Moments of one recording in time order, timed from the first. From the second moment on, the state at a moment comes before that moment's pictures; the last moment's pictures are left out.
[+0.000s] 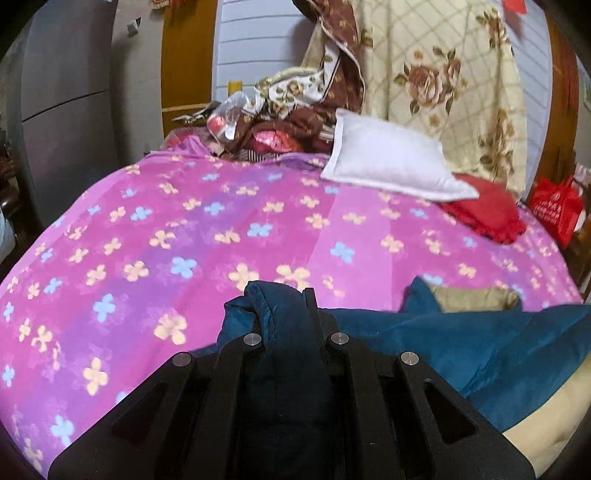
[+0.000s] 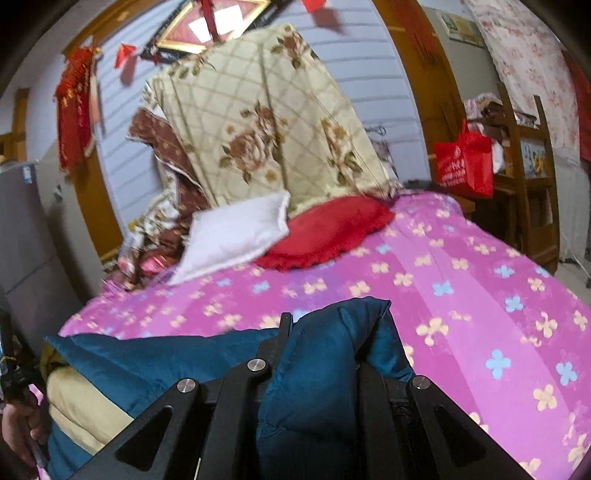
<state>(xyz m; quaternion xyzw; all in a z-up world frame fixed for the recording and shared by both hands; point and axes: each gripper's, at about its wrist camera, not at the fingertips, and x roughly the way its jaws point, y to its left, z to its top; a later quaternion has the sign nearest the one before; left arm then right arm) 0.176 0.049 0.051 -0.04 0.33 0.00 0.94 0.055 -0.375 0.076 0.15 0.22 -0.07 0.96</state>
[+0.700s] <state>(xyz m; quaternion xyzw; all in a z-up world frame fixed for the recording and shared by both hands) 0.209 0.057 0.014 -0.08 0.45 -0.04 0.89 0.098 -0.403 0.020 0.25 0.36 -0.04 0.90</state>
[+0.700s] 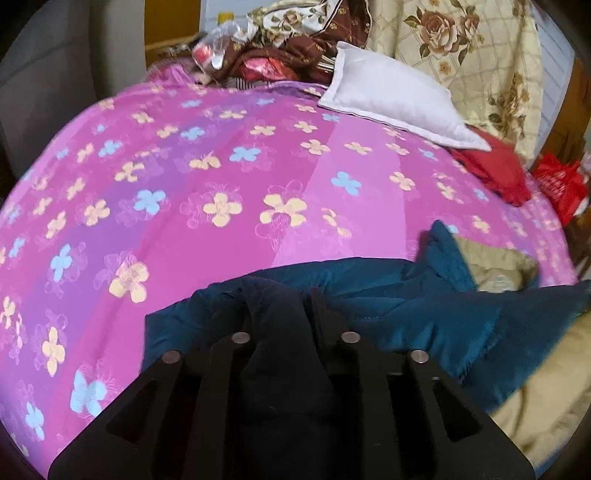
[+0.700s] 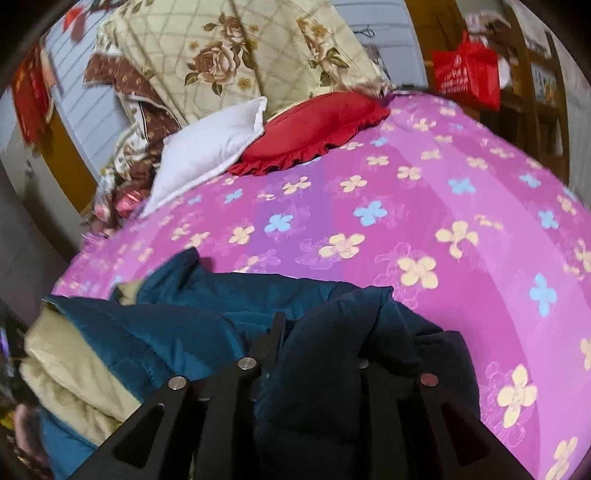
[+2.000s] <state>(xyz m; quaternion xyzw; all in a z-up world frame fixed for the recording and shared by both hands) 0.250 0.005 0.005 0.06 0.44 -0.01 0.90 0.185 -0.394 -0.002 0.12 0.46 -0.05 0.88</state>
